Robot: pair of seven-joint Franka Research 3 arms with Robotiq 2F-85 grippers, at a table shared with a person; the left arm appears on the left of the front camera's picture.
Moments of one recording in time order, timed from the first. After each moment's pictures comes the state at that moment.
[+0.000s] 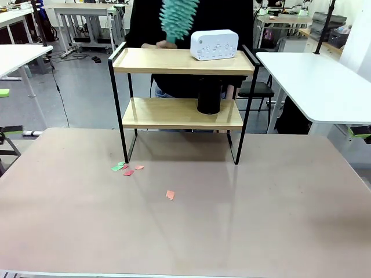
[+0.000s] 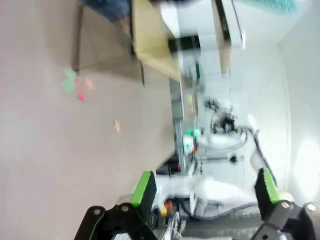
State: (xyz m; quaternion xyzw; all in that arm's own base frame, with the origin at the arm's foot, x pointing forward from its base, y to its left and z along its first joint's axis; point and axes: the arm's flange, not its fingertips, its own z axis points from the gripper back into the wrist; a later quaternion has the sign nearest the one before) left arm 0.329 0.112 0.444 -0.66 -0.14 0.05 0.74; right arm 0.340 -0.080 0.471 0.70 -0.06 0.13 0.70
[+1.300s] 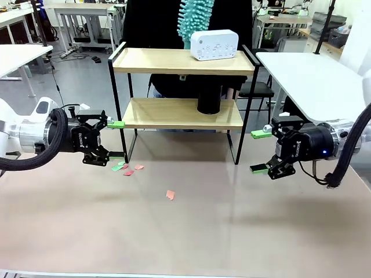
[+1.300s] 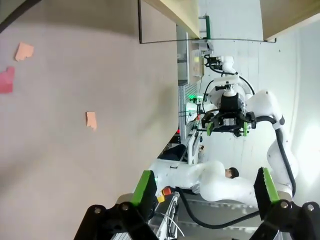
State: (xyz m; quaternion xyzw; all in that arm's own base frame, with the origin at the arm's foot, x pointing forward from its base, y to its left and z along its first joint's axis) left arm 0.390 -0.084 0.364 -0.66 -0.04 0.03 0.75; right arm 0.358 0.112 0.382 0.66 0.10 0.00 0.74
